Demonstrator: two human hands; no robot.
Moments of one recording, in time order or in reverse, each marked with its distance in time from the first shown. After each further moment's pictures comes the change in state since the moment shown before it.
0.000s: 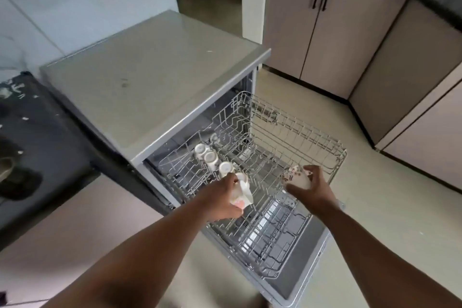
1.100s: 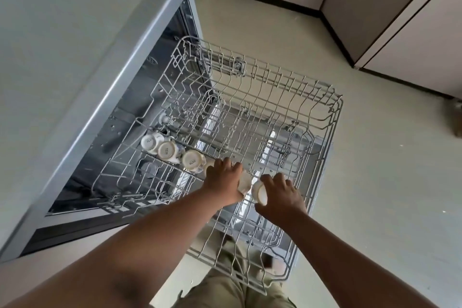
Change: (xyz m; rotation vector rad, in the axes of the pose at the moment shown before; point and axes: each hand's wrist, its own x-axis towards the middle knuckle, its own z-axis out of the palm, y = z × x) left_hand 0.165 -0.013 0.090 0.313 -0.243 0.152; right_hand 0.050 0.080 0.100 -0.777 -0.211 0.105
